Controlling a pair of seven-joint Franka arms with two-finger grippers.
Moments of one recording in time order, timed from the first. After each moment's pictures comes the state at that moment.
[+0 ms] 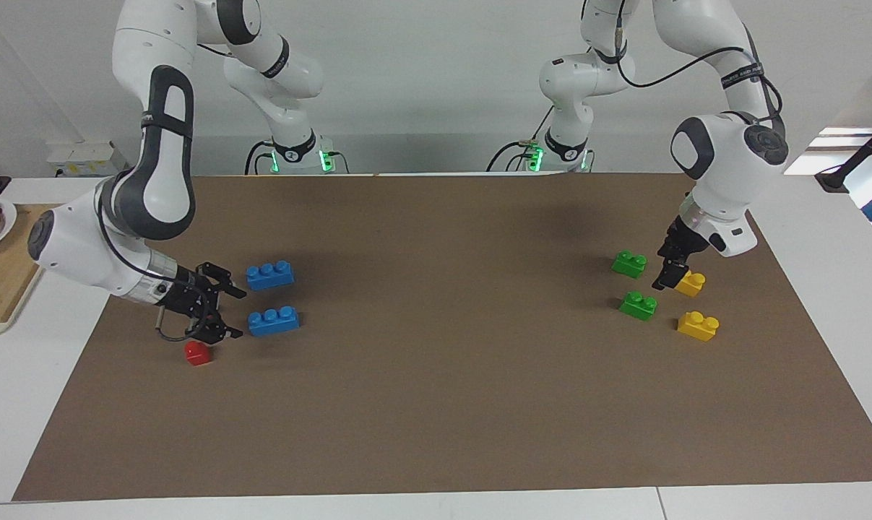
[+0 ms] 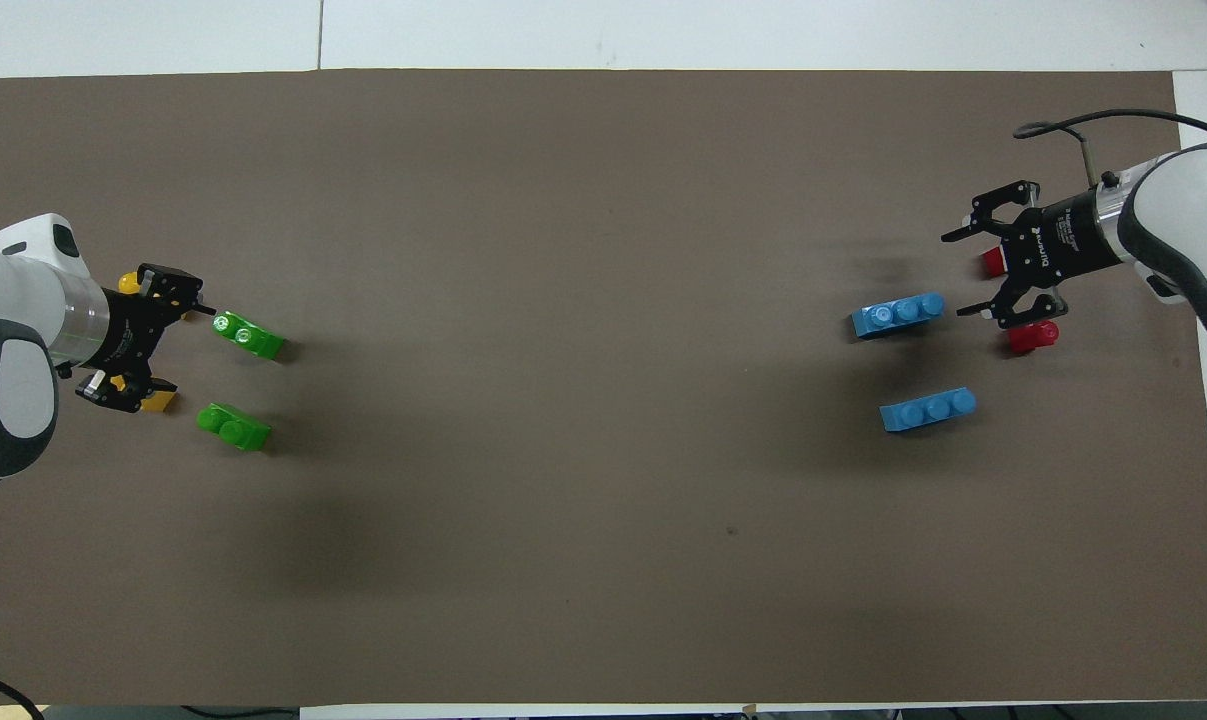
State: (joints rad) left arm 0.11 0.08 -0.07 -2.08 -0.07 2.16 -0.98; right arm -0.18 0.42 0.01 -1.68 0.52 1.89 1.08
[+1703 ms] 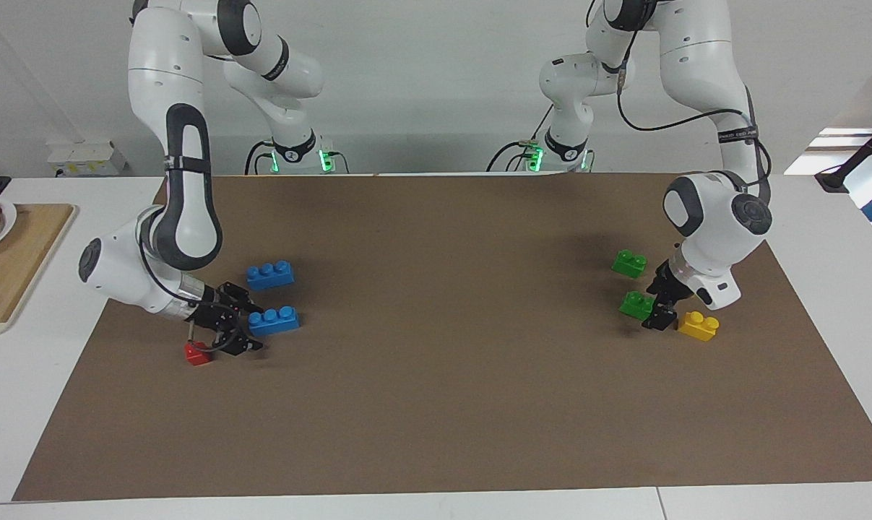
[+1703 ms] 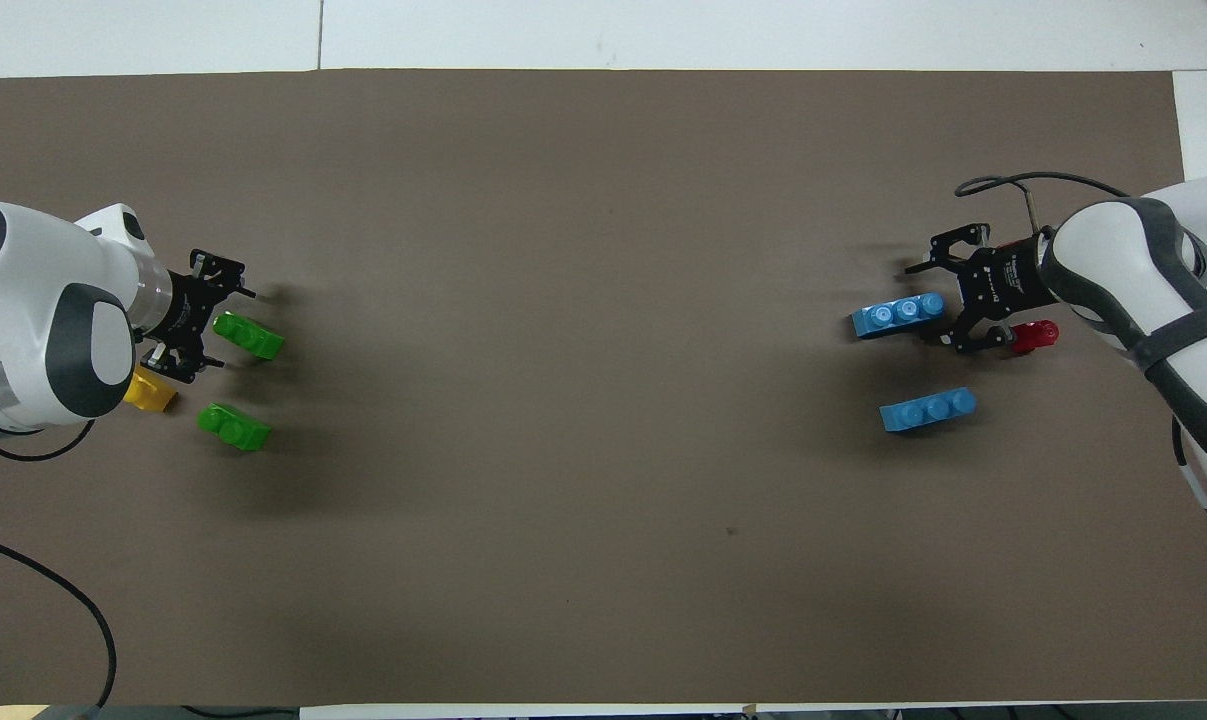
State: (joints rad) left arm 0.11 0.31 -0.08 -2.00 -0.07 2.30 -1.03; right arm -0.17 0.47 0.02 -1.83 0.57 2.08 0.89
